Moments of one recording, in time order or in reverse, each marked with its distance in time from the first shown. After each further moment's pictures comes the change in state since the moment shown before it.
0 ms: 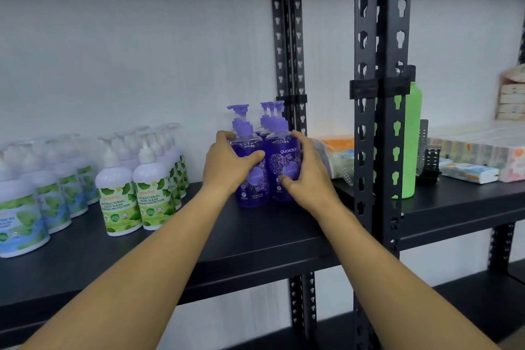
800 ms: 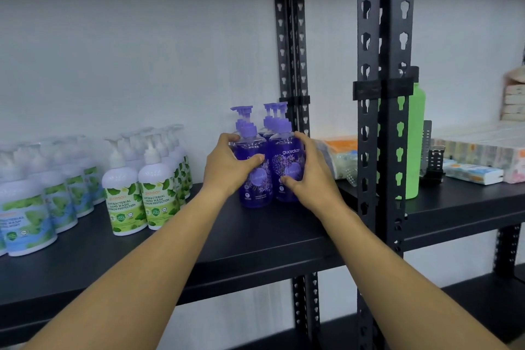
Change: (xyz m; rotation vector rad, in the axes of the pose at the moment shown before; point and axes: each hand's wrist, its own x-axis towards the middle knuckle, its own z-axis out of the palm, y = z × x) left_hand 0.001 -0.010 -0.004 -0.084 -0.029 0.023; right_hand -0.001 -0.003 -0.002 -0.081 0.018 -0.012
